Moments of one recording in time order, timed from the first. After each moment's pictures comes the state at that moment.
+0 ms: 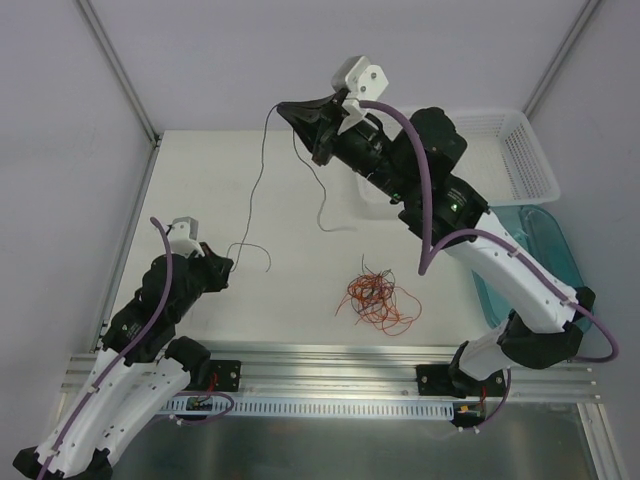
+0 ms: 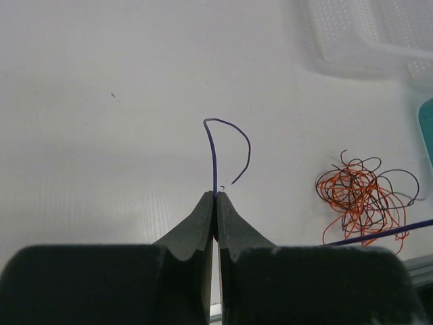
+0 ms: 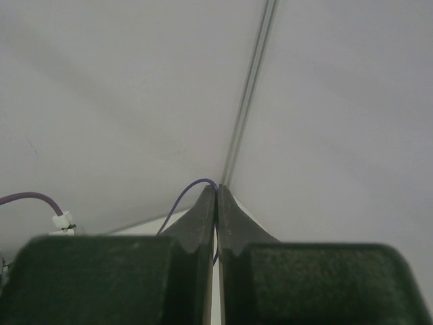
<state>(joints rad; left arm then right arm) -0.49 0.42 0.67 -0.66 -0.19 -0.52 1.03 1.52 1.99 -0.14 -0.01 -0.20</state>
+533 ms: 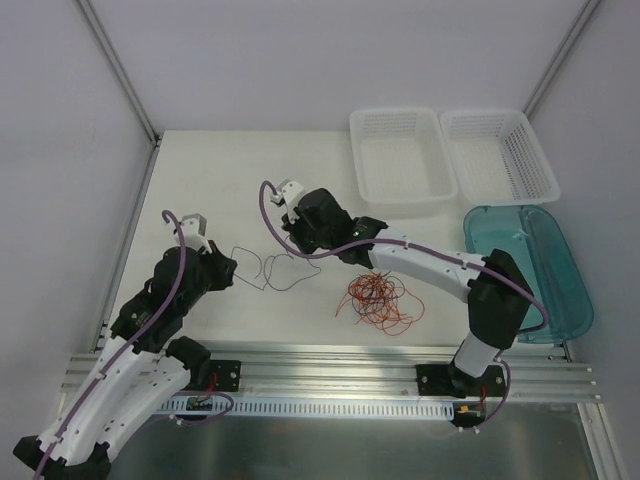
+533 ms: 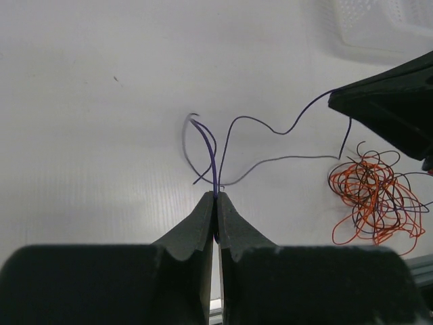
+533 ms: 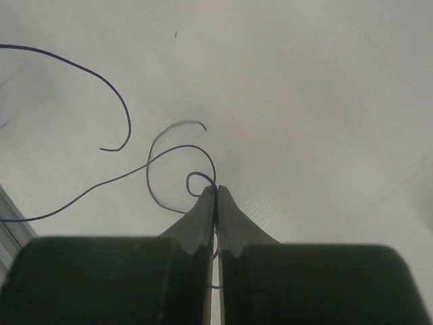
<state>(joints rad) -0.49 0.48 0.67 -0.66 -0.19 -0.52 0.99 1.66 1.36 -0.25 0.06 0.03</state>
